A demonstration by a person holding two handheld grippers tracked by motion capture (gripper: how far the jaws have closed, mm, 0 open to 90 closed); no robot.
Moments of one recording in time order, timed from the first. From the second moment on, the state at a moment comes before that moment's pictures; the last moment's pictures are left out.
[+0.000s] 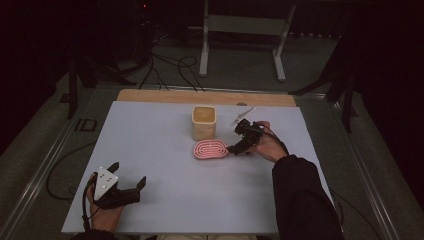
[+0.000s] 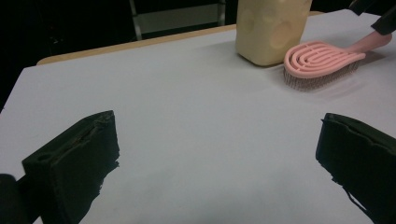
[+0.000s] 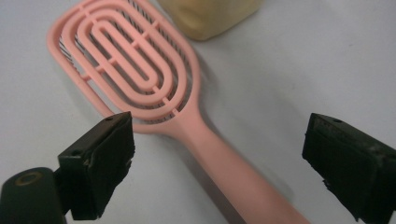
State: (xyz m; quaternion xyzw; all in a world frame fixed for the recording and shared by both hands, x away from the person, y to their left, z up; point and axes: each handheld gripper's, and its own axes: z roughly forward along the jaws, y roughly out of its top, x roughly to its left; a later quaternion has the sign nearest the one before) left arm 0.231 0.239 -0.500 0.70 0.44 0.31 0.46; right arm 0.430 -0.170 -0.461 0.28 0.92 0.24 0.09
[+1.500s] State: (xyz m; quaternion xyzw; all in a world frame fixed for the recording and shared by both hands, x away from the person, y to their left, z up) left arm 0.231 0.240 -0.500 0.71 0.44 0.31 0.46; right arm 0.420 -0.140 -0.496 0.18 0.97 0.17 0.07
